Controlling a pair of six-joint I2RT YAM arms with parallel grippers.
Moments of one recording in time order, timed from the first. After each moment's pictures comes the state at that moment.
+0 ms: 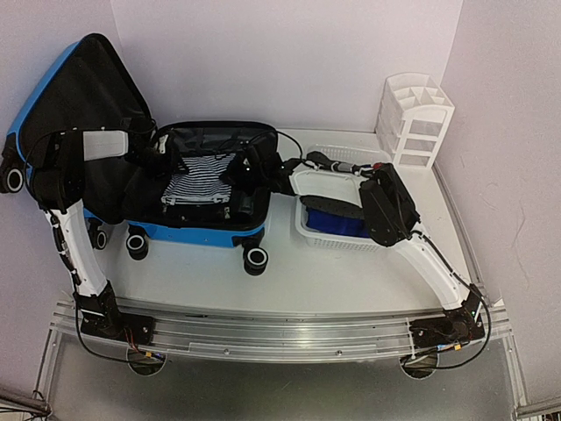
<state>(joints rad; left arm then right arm) -0.09 1.96 1.36 -0.44 0.45 -0.21 0.88 2.68 2.28 -0.08 -0.13 1.20</state>
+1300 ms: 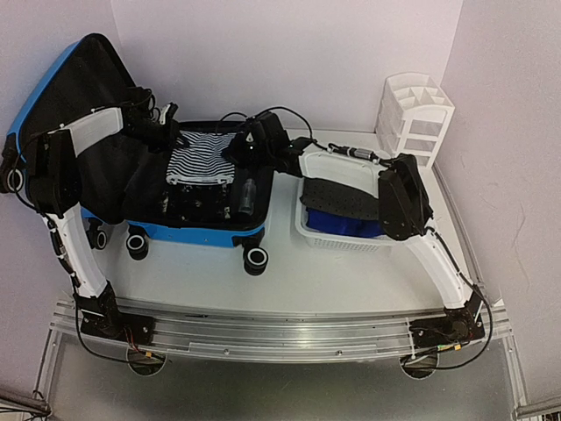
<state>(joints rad) -0.11 1.91 1.61 -0.65 0.58 -0.20 0.87 2.54 2.28 -0.15 -0.10 1.06</state>
